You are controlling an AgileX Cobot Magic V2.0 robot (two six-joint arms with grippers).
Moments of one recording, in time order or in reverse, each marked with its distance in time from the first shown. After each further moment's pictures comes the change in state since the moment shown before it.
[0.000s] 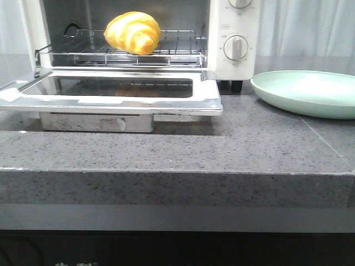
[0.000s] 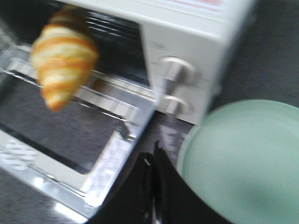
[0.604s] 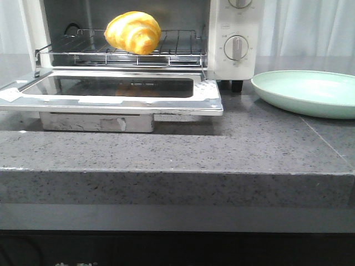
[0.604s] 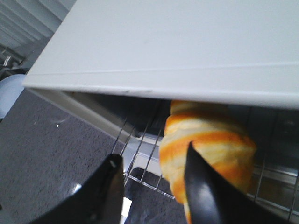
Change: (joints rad) left arm 0.000 0.000 0.000 0.000 0.000 0.000; right arm 0.197 0.345 -0.007 0.737 -0.591 -0.248
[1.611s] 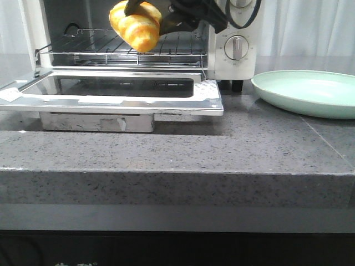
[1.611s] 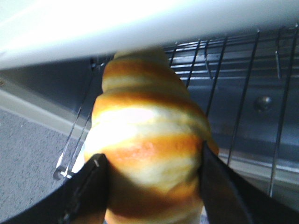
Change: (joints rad) left arm 0.000 0.000 0.000 0.000 0.000 0.000; right arm 0.000 0.123 0.009 0.025 -0.093 0.016
